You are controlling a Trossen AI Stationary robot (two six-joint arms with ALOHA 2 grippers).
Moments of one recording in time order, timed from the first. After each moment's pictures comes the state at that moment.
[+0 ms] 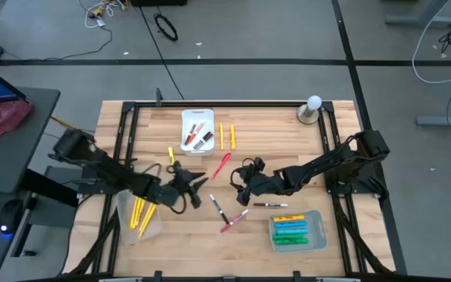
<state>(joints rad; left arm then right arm) -0.42 1.54 0.50 0.61 -0.90 -0.44 0.25 1.70 0.83 0.18 0.51 0.46</state>
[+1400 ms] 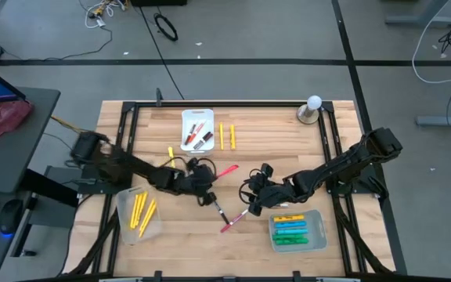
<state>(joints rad) -0.25 1.69 0.79 0.12 -0.57 -0.48 0.37 1.58 0.83 -0.03 0.54 0.45</state>
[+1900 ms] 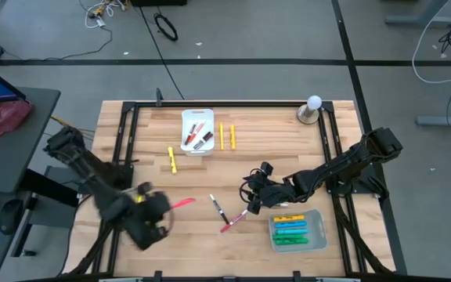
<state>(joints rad) -0.82 1.45 1.24 -1.18 -0.49 -1.18 0.38 1.58 0.83 0.01 0.59 0.42</state>
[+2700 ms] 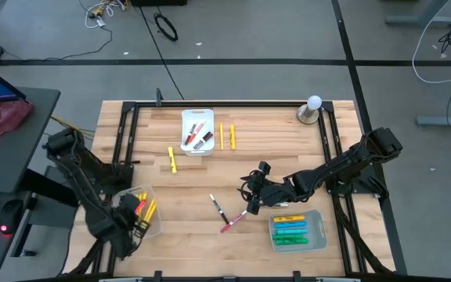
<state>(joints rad) -1.06 1.45 0.97 -1.22 -0.08 -2.12 0.37 1.58 0.83 0.07 0.59 0.33</state>
